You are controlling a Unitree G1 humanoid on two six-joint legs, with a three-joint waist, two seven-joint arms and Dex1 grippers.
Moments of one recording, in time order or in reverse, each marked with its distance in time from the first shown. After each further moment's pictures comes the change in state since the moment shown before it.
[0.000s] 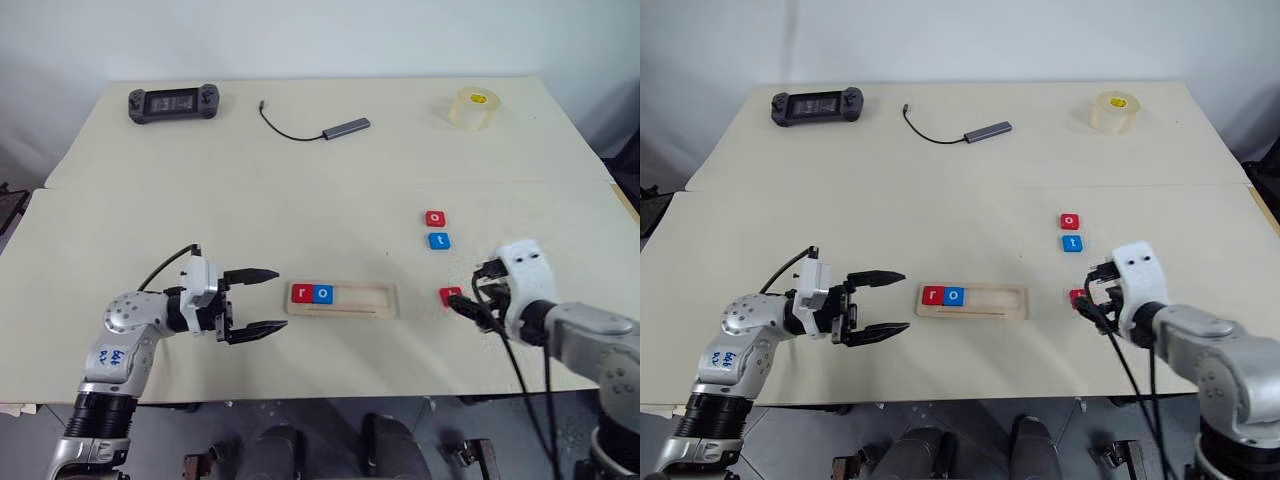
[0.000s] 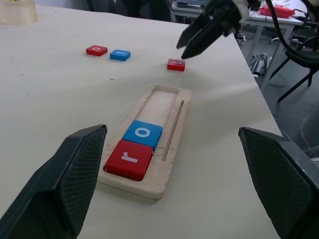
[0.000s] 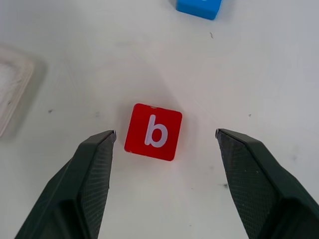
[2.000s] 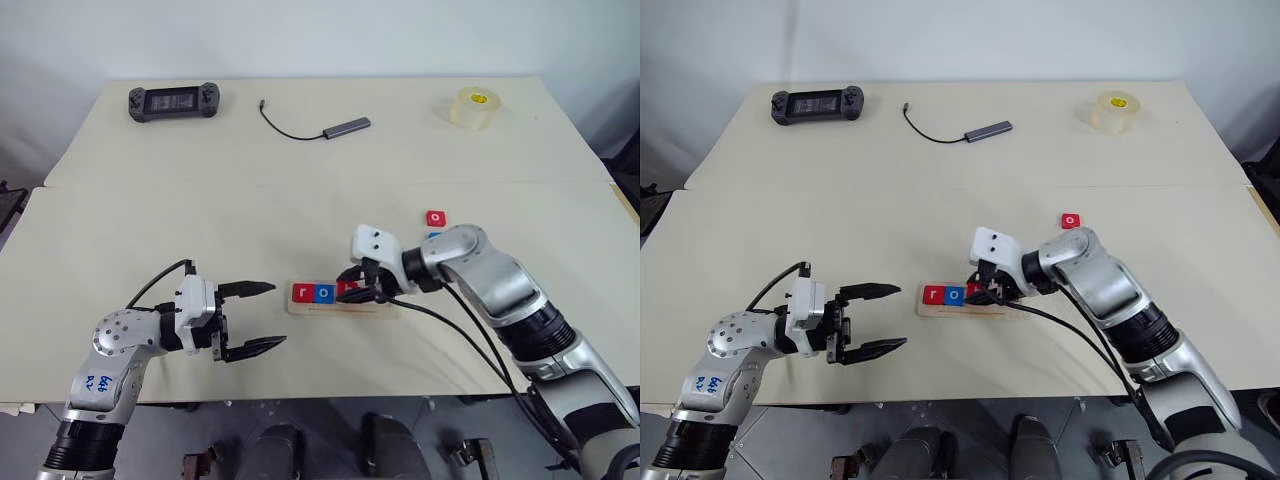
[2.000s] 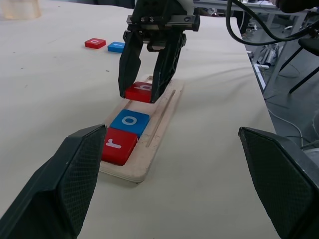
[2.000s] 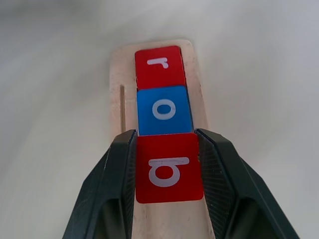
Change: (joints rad) left arm 0.141 0.036 0.010 -0.153 -0.001 -0.012 0.085; right arm -0.512 0.187 0.772 0.603 -0.437 -0.807 0.730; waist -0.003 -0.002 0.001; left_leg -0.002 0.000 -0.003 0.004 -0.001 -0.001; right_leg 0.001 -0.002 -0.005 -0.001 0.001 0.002
